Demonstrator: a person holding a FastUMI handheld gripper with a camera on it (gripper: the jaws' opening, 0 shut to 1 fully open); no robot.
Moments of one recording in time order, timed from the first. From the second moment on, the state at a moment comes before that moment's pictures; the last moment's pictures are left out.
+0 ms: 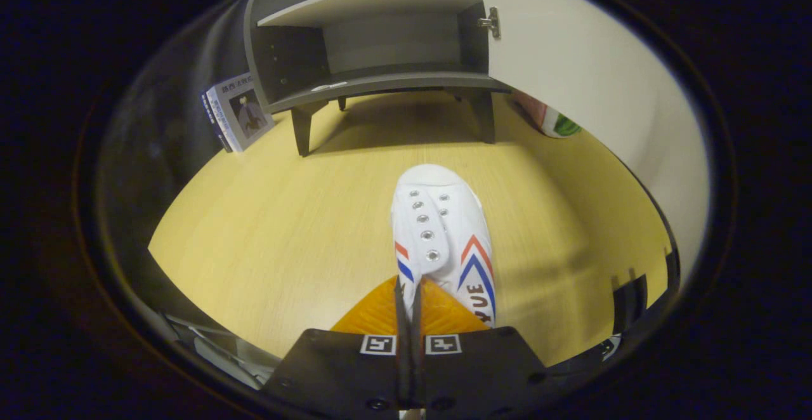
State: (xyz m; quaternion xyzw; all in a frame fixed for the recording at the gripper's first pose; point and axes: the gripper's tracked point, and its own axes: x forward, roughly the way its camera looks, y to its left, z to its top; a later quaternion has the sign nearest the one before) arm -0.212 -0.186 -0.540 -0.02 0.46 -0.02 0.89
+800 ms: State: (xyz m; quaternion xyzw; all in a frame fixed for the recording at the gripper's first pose) arm -0.168 -0.174 -0.458 0.00 0.38 -0.06 0.92
